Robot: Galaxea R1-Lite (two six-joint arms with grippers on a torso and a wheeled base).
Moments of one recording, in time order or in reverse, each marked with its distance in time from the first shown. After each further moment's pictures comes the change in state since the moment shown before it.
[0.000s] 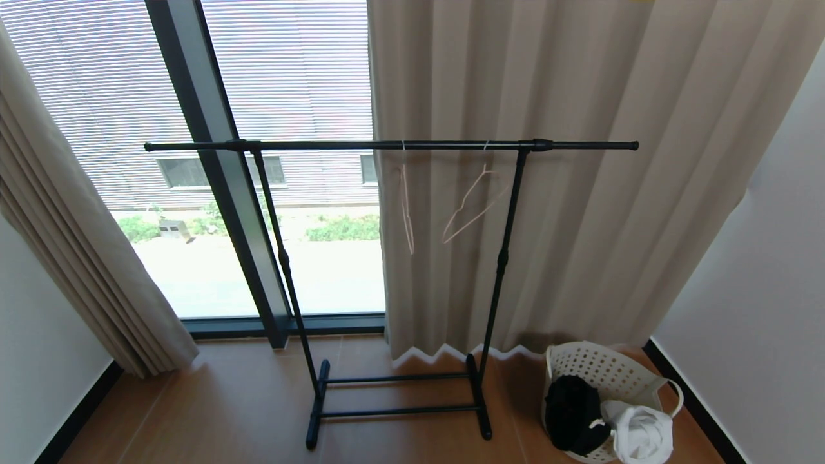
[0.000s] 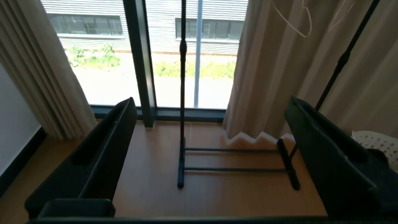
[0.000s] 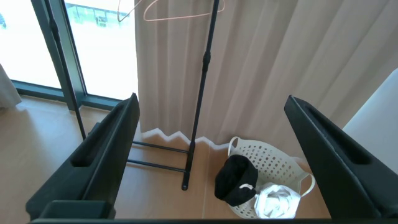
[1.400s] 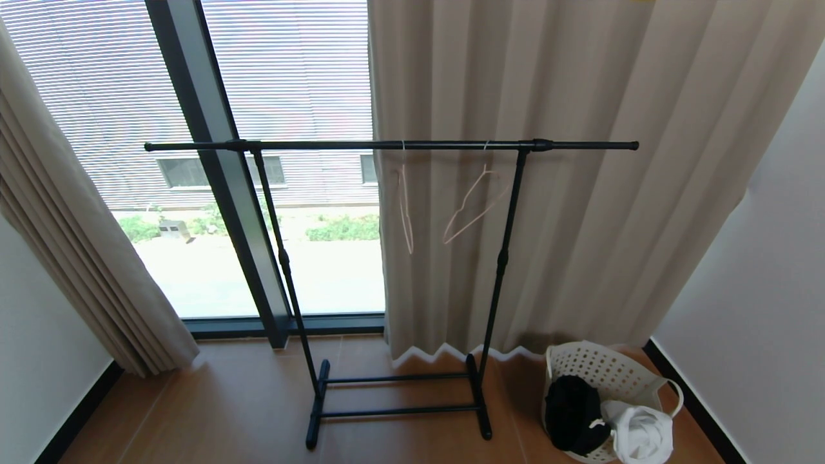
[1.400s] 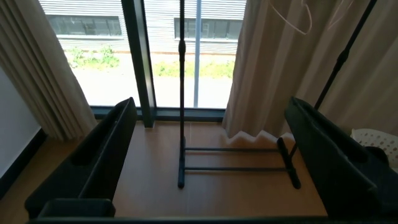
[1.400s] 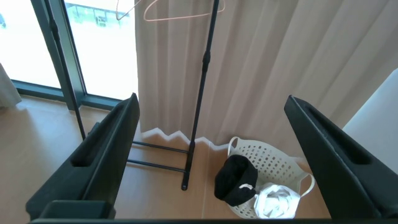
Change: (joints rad) left arm 0.000 0.000 0.000 0.001 -0.008 0.007; right arm 0.000 0.000 0.000 0.000 0.000 -0.001
